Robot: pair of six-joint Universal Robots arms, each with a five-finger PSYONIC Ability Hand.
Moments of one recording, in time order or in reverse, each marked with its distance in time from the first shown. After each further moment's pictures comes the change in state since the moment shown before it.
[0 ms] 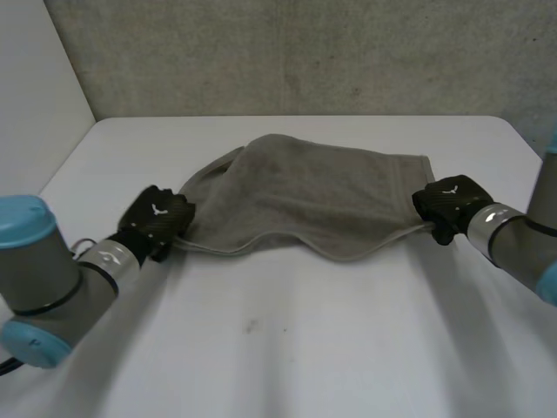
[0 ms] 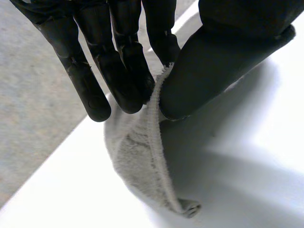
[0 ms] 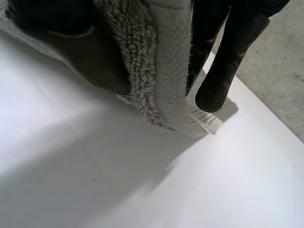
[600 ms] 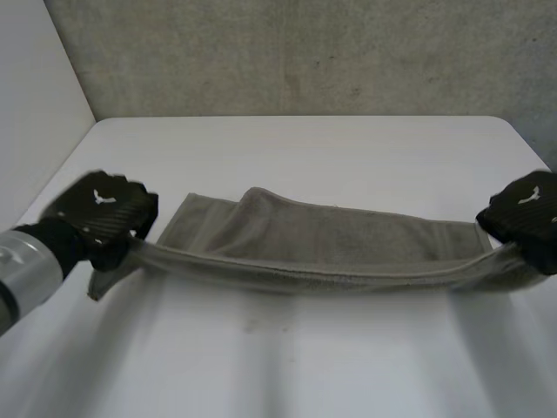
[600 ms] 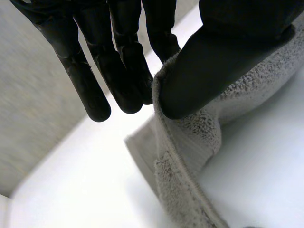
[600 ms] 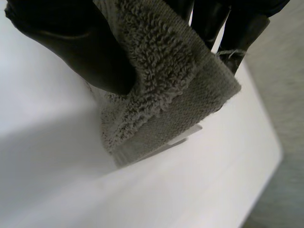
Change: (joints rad) left arm 0.051 0.494 -0.035 -0.597 -0.001 0.009; right arm -0.140 -0.461 0.084 0.585 -0.043 -0.450; left_hand 0.000 0.000 0.000 0.000 0.000; right_hand 0.000 0.000 0.000 0.000 -0.001
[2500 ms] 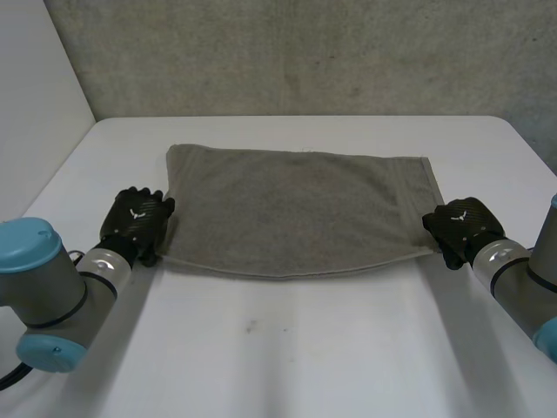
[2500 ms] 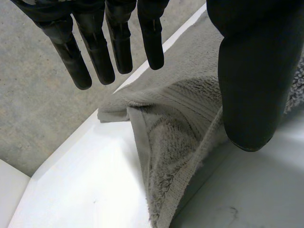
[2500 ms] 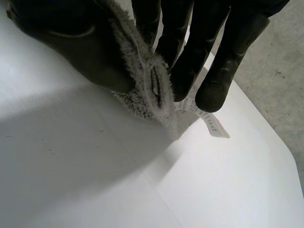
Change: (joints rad) left arm -0.022 -0.602 -0.004 0.799 -0.145 -0.057; right arm 0.117 0.395 0.209 -0.877 0.082 0.370; left_hand -0.743 -0.769 -0.768 -0.769 -0.761; right_hand 0.000 0.000 0.000 0.000 0.010
